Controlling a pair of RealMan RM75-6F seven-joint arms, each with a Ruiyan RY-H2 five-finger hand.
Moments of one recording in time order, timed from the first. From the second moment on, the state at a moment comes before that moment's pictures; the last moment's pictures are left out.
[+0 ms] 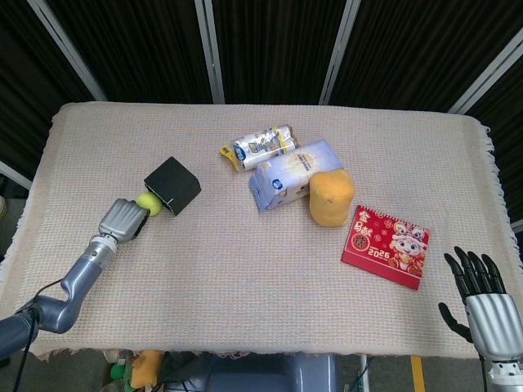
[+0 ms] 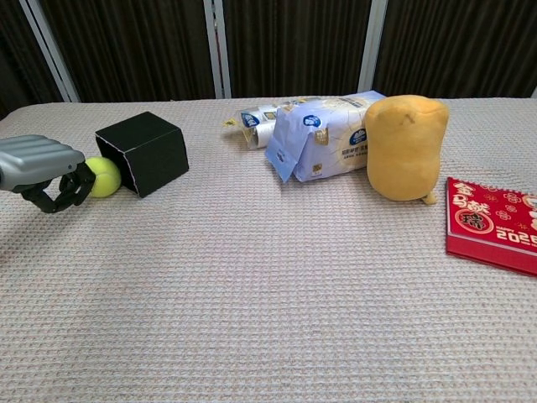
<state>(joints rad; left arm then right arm) -0.69 -1.51 -0.10 -1.10 1.27 0.78 0.33 -0.01 -1.07 -0.01 -1.67 -1.70 1.61 -0.10</state>
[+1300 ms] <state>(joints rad) -0.68 -1.48 -0.03 -1.13 1.43 0.93 0.22 -0.02 -1.06 -0.01 -1.67 -1.70 1.62 -0.08</state>
